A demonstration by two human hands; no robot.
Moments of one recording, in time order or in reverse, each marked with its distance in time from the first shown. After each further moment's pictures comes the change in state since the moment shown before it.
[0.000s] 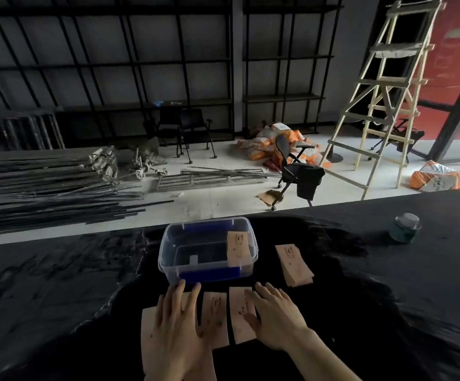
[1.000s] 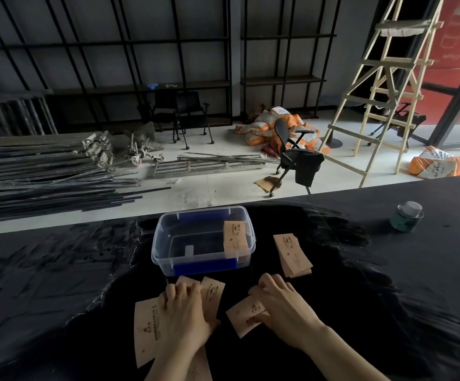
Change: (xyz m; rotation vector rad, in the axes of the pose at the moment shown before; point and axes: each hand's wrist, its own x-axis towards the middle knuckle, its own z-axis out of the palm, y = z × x) left_hand 0.027 0.024 0.003 0.194 -0.177 -0.148; right_hand 0.003 0.040 0.013 -0.095 0.152 -0.266
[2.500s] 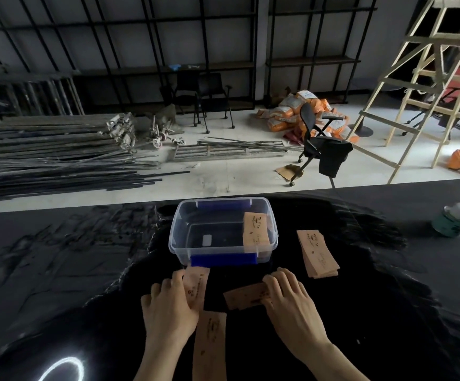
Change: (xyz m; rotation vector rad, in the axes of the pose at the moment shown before) left_hand 0.001 -0.043 0.000 -0.199 0.189 -0.178; right_hand 0.013 -0.019 0.029 0.012 0.259 0.064
